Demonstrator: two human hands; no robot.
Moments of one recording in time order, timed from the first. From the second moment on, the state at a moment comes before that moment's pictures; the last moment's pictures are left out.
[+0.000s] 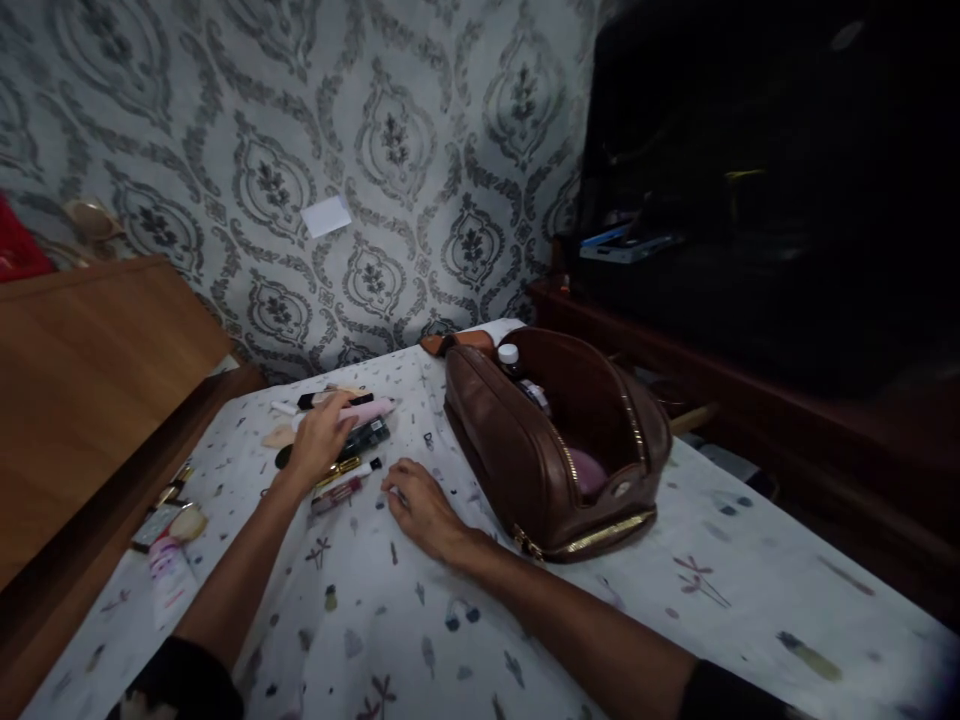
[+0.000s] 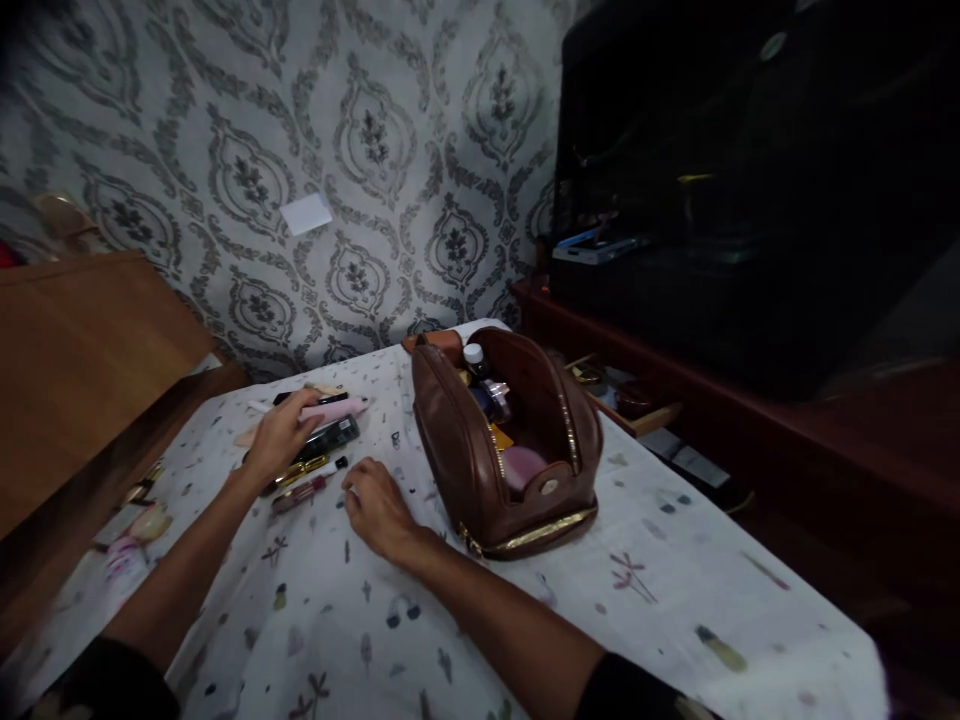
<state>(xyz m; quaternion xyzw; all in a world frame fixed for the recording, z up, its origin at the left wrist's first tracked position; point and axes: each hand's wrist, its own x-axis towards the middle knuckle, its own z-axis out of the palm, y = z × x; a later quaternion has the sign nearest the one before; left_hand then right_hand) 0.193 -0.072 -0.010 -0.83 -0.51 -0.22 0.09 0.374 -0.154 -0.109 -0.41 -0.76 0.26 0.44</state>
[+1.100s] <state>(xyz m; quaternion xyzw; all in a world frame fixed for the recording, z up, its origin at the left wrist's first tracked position) 0.192 -0.086 -0.051 -0.79 -0.57 -0.18 0.15 0.378 -0.146 -0.114 -0.39 -0.77 0.26 0.43</state>
